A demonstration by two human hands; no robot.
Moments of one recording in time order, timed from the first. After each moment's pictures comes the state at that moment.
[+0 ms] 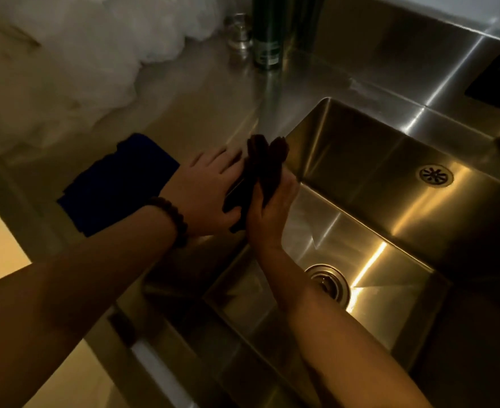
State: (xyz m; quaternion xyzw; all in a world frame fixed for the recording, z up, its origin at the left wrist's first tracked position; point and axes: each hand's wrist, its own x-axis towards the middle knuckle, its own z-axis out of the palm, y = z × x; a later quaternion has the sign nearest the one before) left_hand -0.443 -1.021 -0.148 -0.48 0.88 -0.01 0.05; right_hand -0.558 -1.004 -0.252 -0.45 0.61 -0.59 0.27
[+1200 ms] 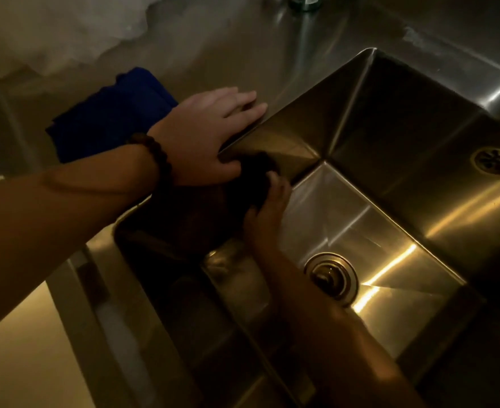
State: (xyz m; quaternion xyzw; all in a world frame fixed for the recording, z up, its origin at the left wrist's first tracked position) left_hand -0.438 -1.026 -0.155 -0.48 0.88 0.00 0.04; right_hand -0.556 -0.971 -0.342 -0.53 0.62 -0.48 0.33
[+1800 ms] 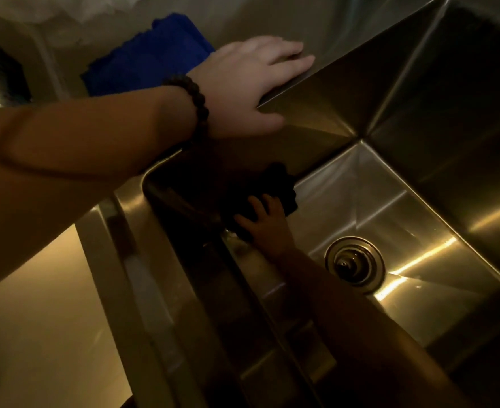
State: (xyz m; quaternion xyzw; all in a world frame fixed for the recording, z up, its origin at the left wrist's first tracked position) left_hand -0.445 -1.022 -0.156 -0.50 0.86 -0.01 0.05; right_hand -0.562 -0.932 -0.431 -0.90 0.38 -0.21 0.07
